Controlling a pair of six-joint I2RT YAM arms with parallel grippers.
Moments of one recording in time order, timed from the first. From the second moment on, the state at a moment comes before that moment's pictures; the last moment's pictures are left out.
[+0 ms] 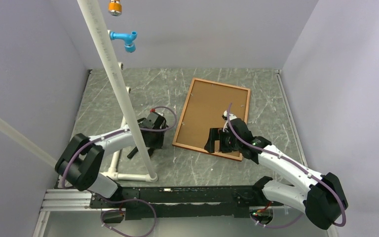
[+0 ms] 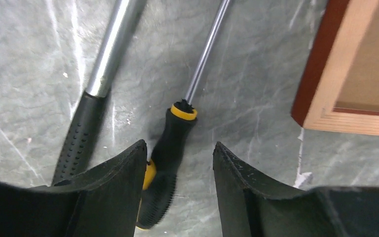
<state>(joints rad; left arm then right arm) -0.59 1.45 0.80 -0.47 -0.14 -0.43 0.61 1.02 0.59 -0.35 -0.10 0.54</state>
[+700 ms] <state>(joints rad) -0.65 1.44 0.81 -0.49 -0.09 -0.45 0.60 0.96 0.58 -0.36 -0.07 0.46</state>
